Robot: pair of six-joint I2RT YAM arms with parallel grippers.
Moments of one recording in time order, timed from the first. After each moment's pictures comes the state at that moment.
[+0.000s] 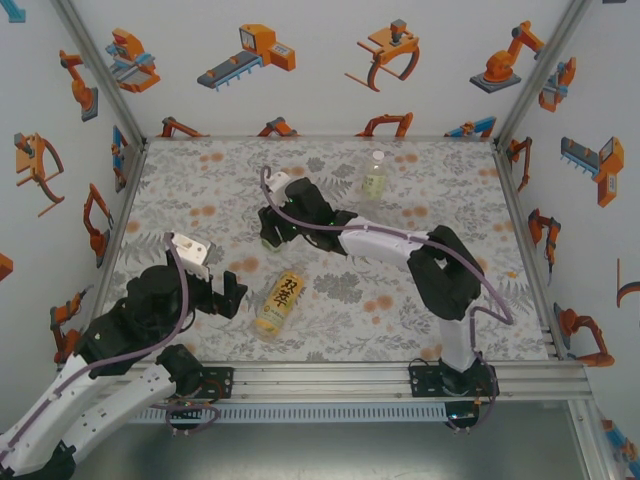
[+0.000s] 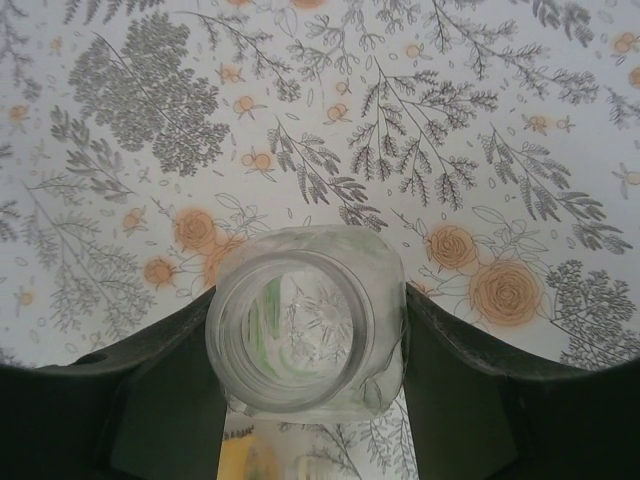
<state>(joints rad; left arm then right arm) -0.81 0.42 0.75 -0.73 -0.25 -0.18 0.86 1.94 1.40 0.06 -0.15 0.09</state>
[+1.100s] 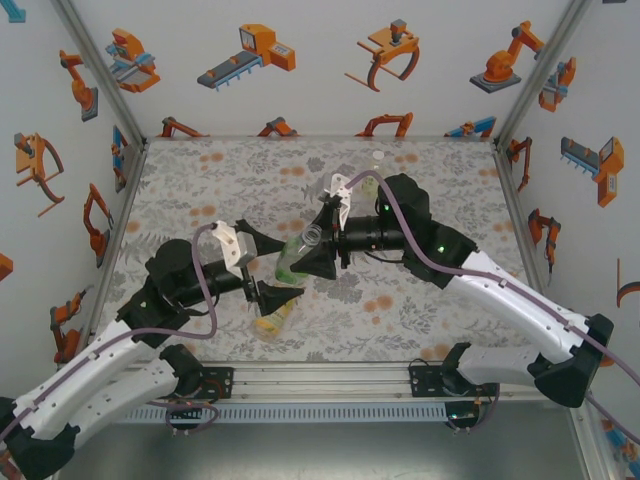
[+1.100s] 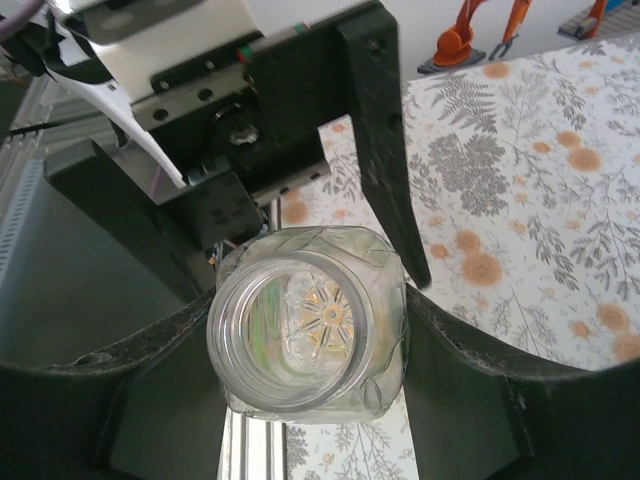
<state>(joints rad) -0.81 0.69 0.70 -0.03 0.51 0.04 0.89 1.19 1.23 -0.22 -0.67 0.06</state>
